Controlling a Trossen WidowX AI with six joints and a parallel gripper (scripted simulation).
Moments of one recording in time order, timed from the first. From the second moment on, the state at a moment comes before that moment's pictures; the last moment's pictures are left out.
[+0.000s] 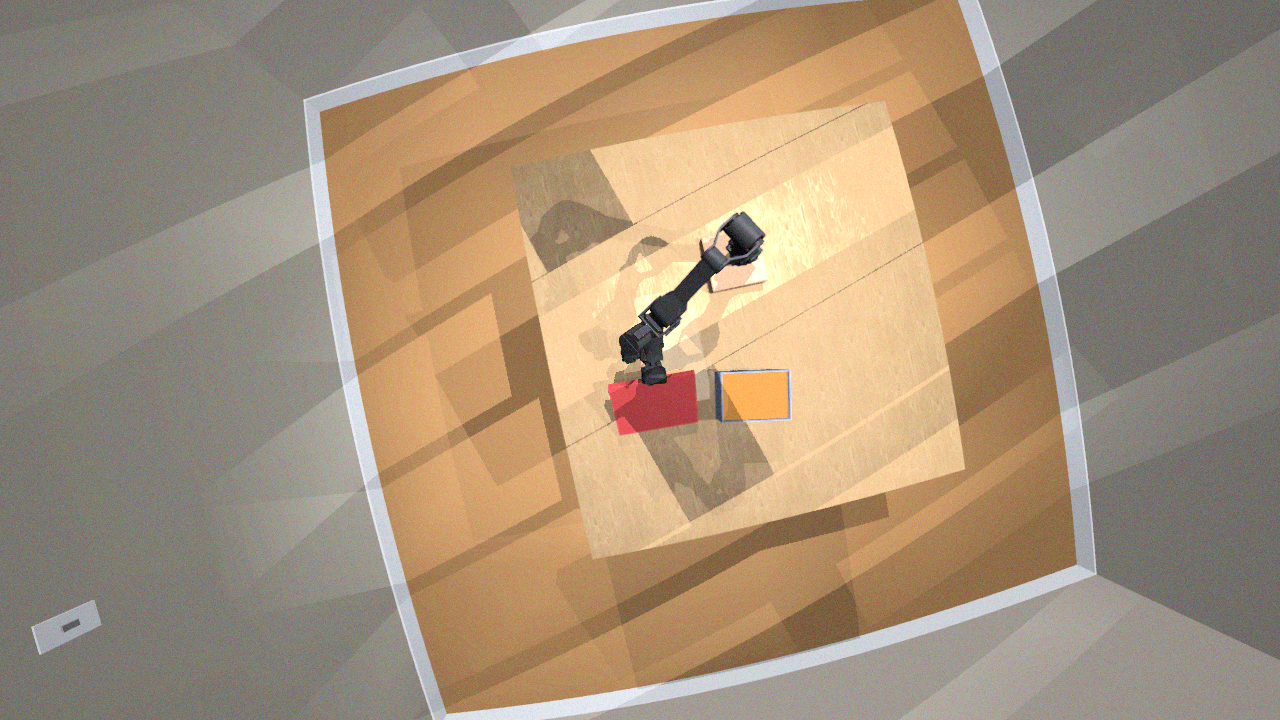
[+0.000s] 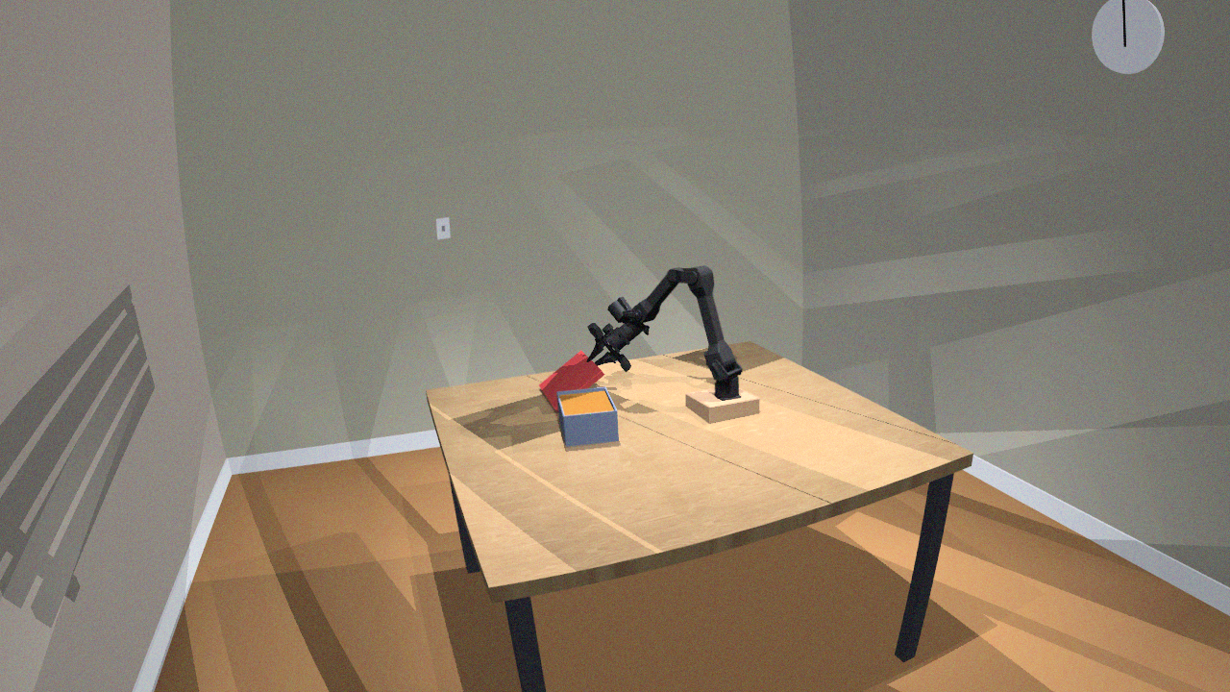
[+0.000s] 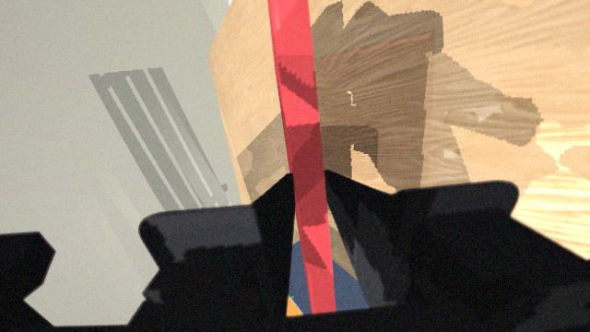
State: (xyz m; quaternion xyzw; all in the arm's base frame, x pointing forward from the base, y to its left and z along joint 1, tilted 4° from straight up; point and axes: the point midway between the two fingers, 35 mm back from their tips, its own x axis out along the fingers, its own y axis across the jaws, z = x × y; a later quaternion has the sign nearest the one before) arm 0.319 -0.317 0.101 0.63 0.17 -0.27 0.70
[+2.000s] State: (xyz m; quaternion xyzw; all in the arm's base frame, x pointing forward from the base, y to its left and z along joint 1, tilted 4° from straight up) arm 0.319 -0.318 0.068 0.64 0.19 -0.28 0.69
